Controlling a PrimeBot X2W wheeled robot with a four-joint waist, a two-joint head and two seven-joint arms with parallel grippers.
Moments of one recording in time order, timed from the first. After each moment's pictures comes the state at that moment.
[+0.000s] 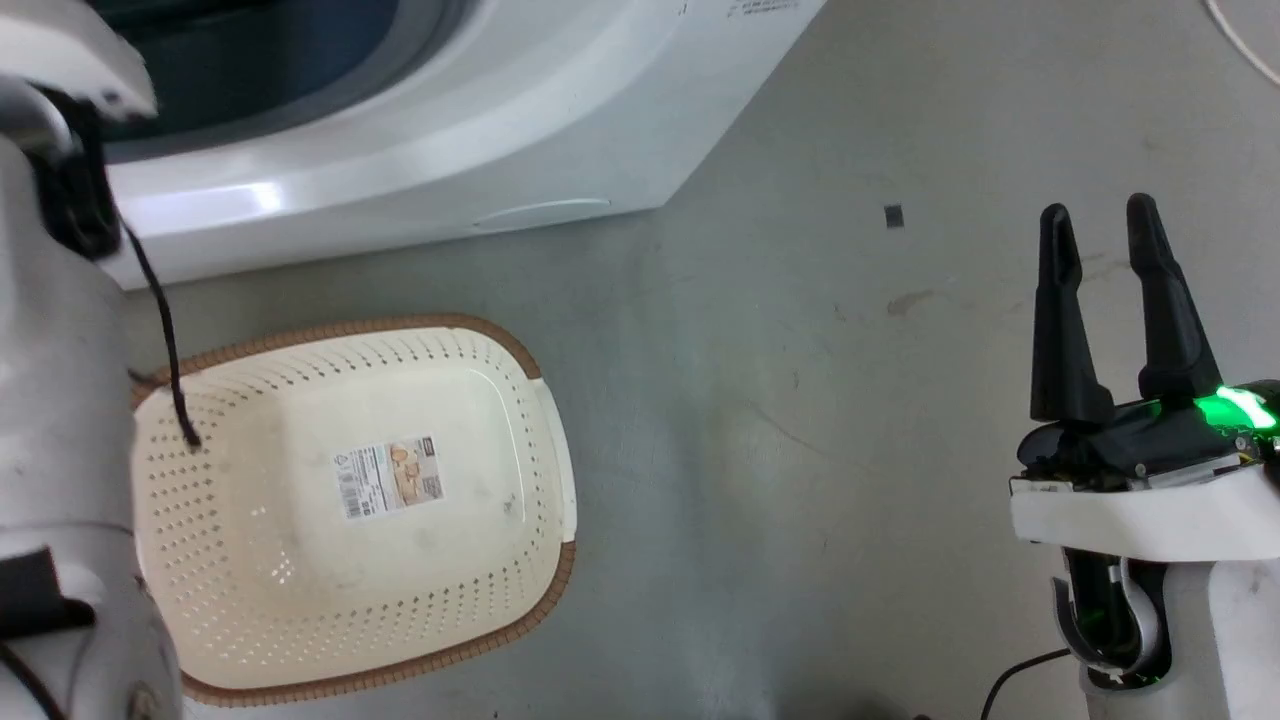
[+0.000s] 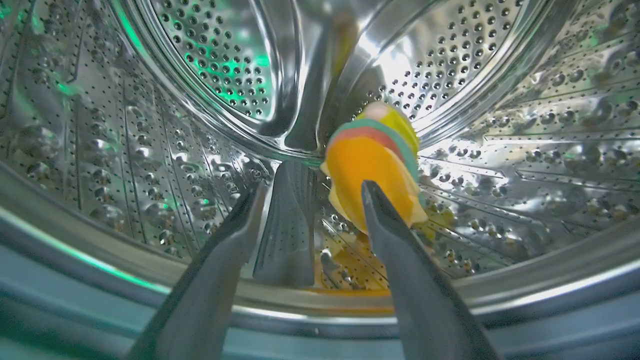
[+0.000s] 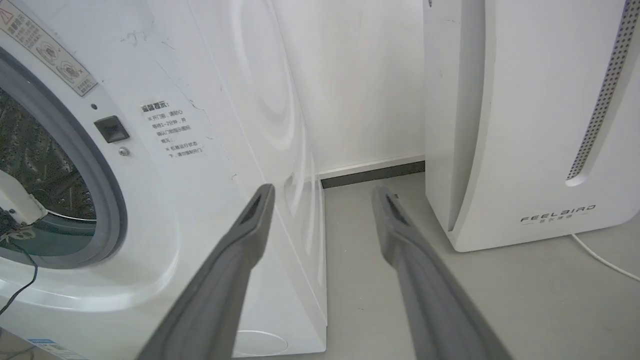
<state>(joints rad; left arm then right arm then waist) -1.13 0.32 0.11 0.81 -0.09 0.02 -0.26 -0.27 -0.05 0.05 -0.14 0.36 0.13 -0.26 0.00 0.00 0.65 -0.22</state>
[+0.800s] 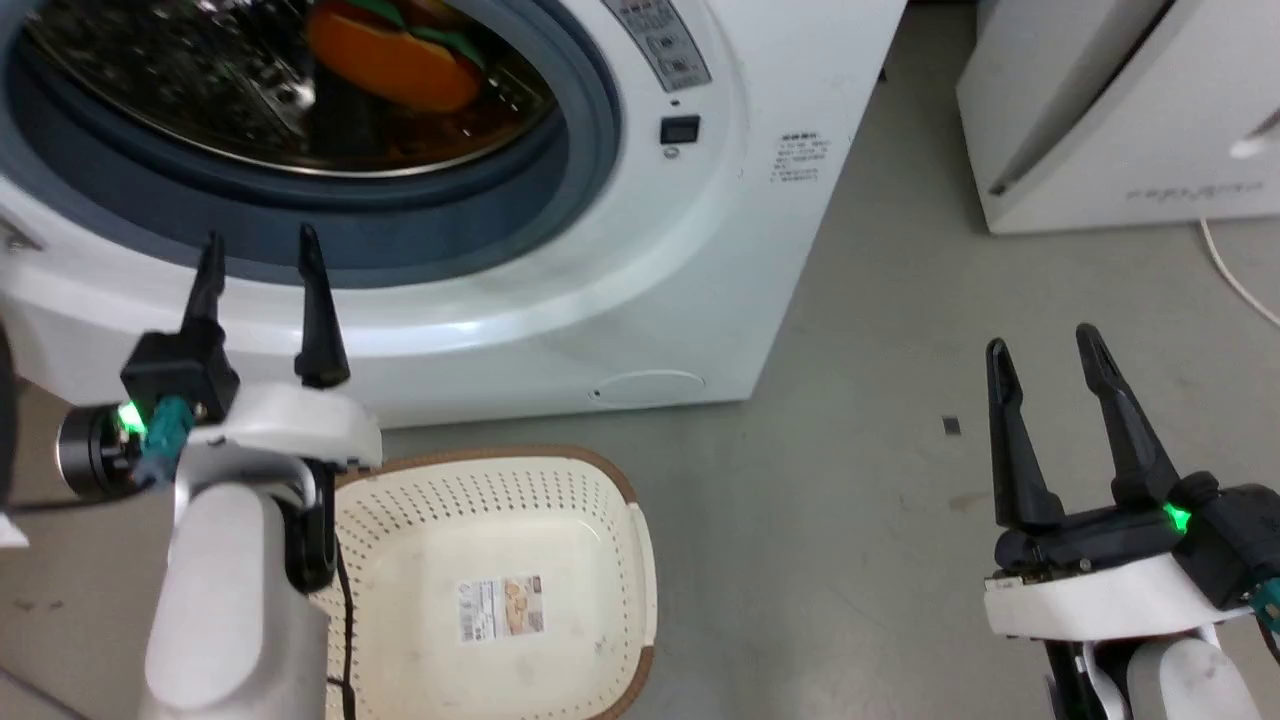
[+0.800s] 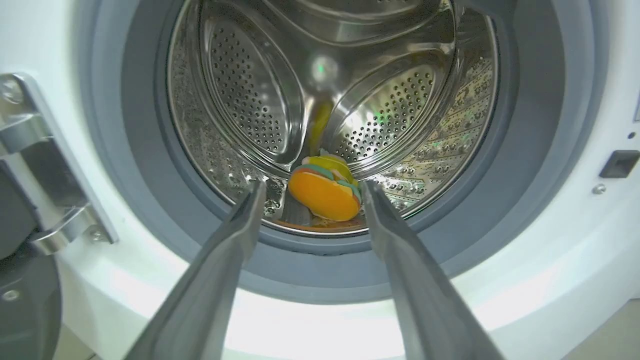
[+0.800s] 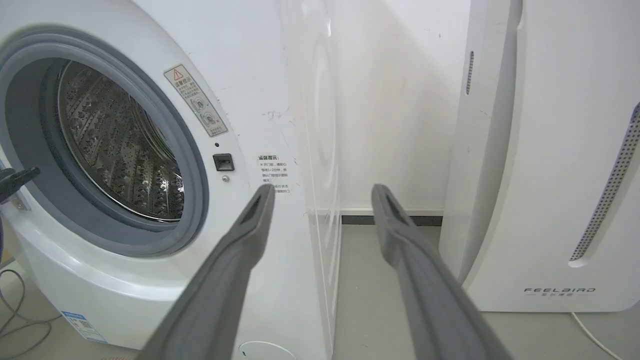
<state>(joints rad) -0.51 0.10 0.11 0.39 -0.05 0.01 -0.26 -0.13 -0.05 0.04 -0.08 0.15 0.13 -0.26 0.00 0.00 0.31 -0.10</state>
